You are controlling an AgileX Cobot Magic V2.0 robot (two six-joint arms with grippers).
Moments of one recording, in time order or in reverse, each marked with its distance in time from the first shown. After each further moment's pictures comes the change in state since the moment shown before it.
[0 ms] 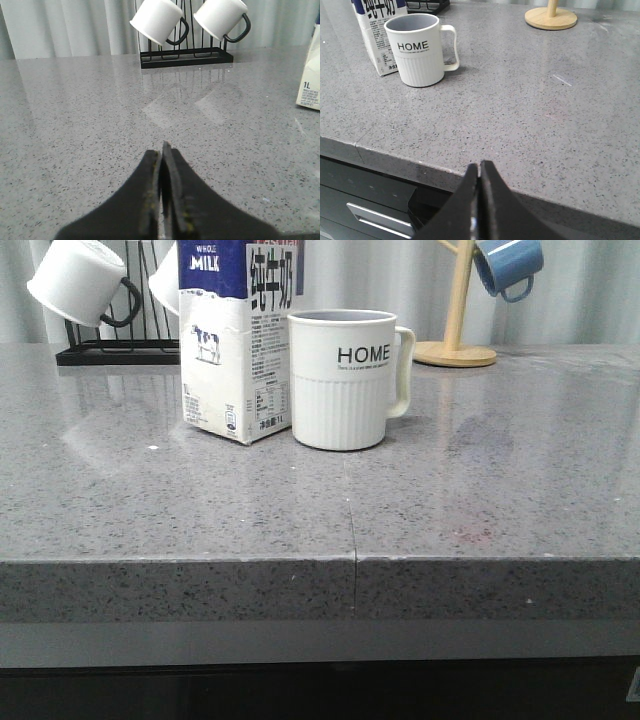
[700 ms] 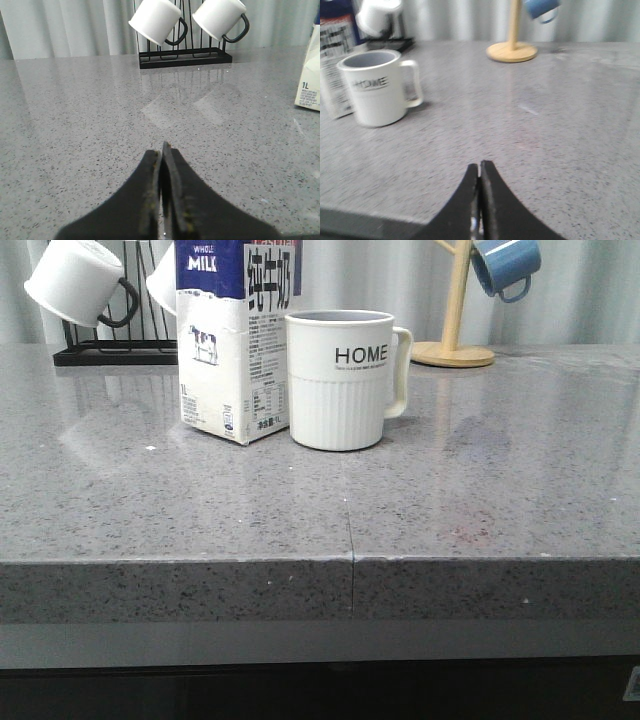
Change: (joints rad) left arm 0.000 0.000 0.000 0.000 -0.001 0.000; right arm -0.217 0.000 0.208 0.027 -0.355 0.000
